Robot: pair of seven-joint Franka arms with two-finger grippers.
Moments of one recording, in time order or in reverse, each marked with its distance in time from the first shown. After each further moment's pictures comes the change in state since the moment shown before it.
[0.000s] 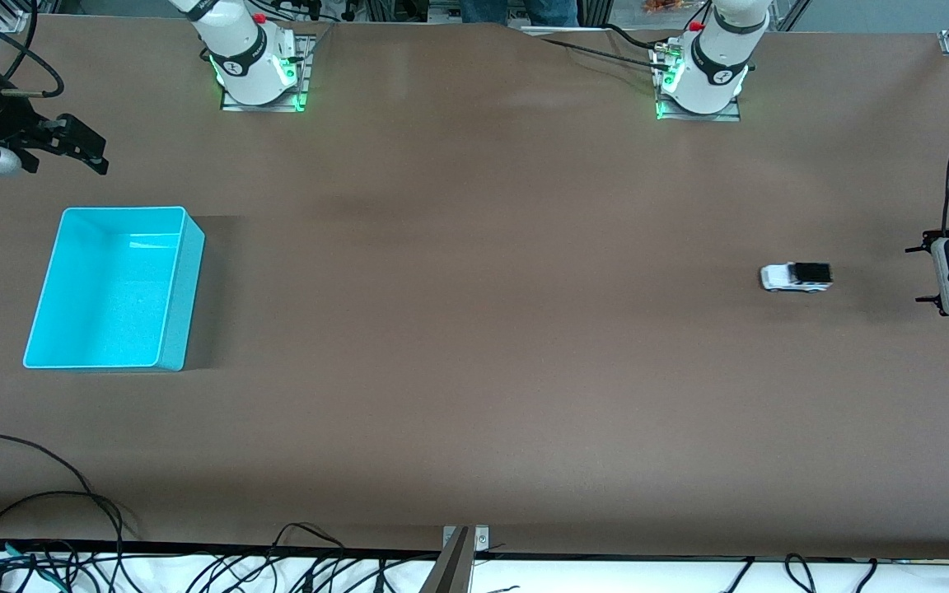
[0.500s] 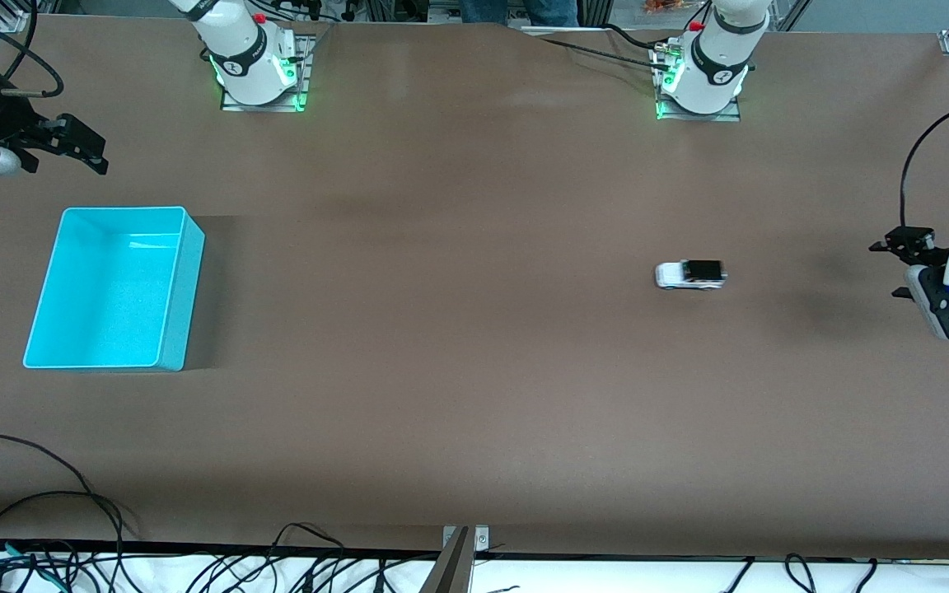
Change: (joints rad) left arm -0.009 -0.005 -0.203 0.137 -0.028 -0.298 -0.537; right arm 0.000 0.000 0.000 0.002 0.000 0.000 0.000
